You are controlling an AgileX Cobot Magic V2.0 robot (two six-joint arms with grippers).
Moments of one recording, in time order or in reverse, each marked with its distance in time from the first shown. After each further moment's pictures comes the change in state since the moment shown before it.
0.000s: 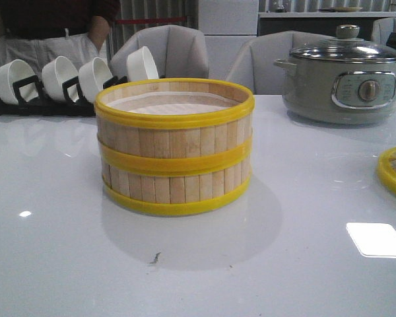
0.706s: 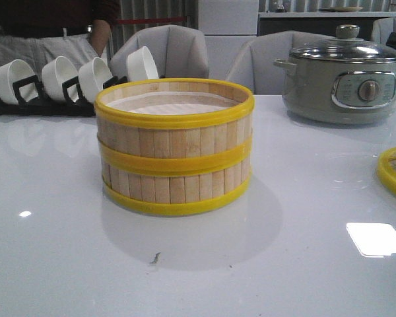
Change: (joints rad) left arm 0.000 0.000 0.000 0.000 -0.002 0.000; right arm -0.001 0.078 -0.015 -0.038 -0.004 0.000
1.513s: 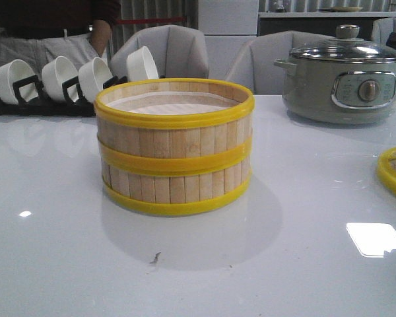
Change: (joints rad) left arm 0.000 0.000 0.000 0.000 -0.002 0.000; right arm 0.000 0.019 0.000 0.000 -0.015 0.000
